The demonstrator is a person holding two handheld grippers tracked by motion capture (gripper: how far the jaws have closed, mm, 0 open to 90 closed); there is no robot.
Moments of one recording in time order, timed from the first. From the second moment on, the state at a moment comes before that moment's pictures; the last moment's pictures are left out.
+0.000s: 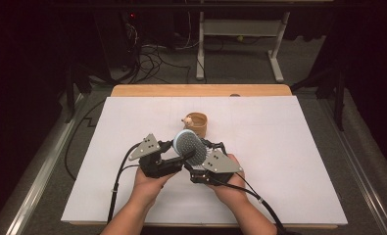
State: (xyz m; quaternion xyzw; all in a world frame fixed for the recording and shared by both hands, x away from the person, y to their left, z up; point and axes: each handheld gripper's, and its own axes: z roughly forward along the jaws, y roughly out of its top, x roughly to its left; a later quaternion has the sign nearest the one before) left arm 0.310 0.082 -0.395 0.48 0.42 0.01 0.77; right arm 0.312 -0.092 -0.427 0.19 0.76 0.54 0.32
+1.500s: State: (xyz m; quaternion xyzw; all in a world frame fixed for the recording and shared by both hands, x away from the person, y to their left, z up) left arm 0.306 0.086 -0.390 0.45 0.43 0.00 0.78; right arm 0.307 -0.085 -0.421 0.20 0.76 0.52 0.34
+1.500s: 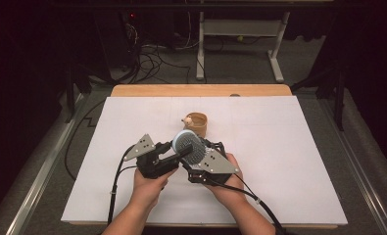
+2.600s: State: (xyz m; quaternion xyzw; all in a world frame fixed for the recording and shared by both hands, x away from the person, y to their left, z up) left arm 0.304 0.097 -0.386 0.44 0.42 0.03 0.79; right arm 0.315 -0.091 -0.421 0.22 0.76 0.55 0.28
